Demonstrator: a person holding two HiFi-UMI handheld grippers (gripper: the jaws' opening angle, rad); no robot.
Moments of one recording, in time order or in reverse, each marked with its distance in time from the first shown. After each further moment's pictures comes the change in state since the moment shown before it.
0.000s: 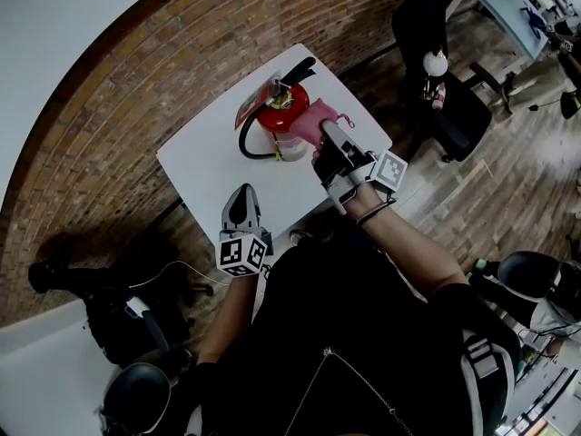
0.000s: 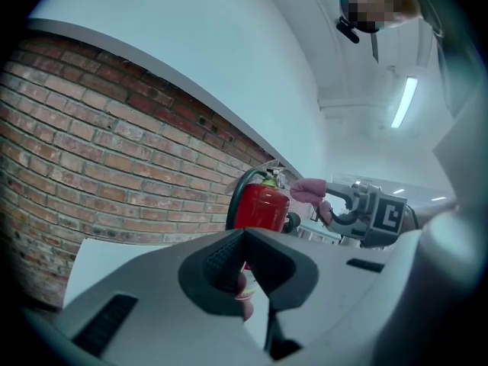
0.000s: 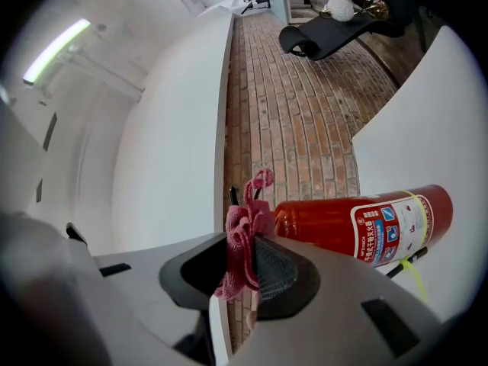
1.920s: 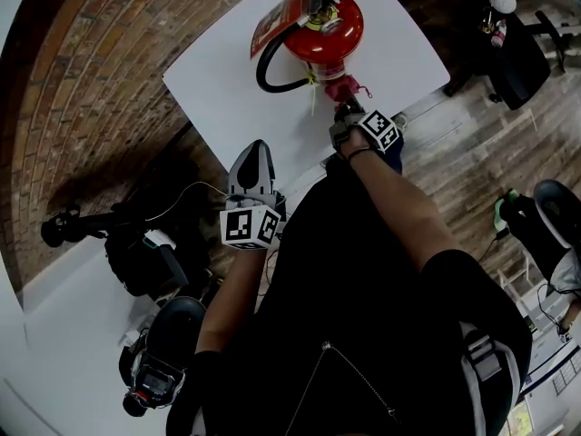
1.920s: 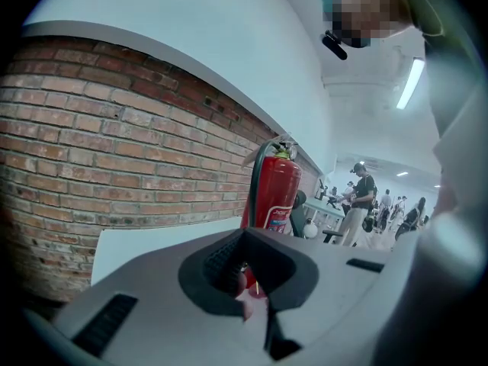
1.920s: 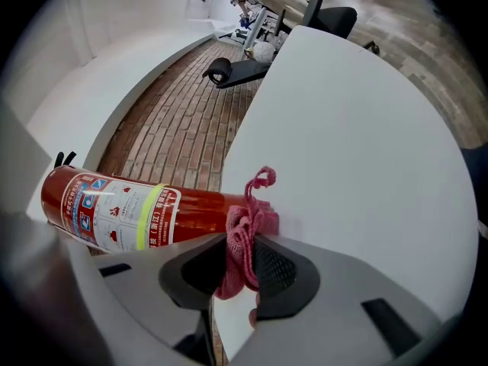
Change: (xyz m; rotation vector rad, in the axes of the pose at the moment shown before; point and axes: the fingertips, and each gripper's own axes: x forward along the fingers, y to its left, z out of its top) left arm -0.014 0.039 -0.041 0.041 0.152 0.046; right arm -0.109 -0.382 -0.042 -0.051 -0.196 -0.679
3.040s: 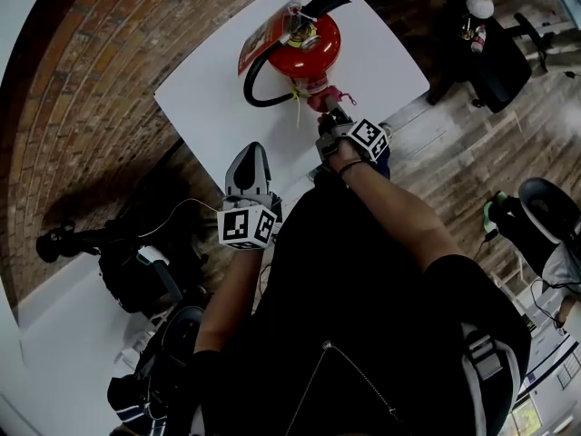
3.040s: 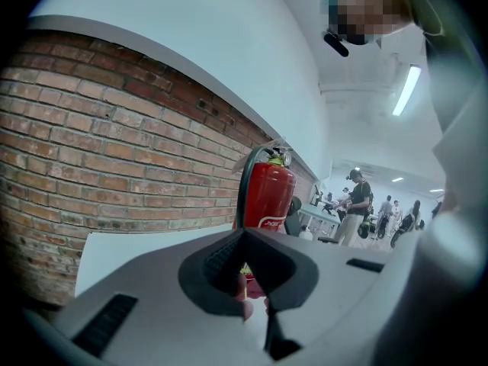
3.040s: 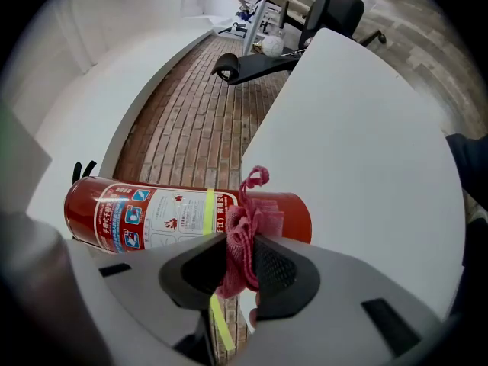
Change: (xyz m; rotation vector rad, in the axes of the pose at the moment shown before) left arm 0.017 -0.019 0.015 -0.009 -0.038 -0.040; right arm -0.020 0.071 0.002 0.035 0.052 0.081
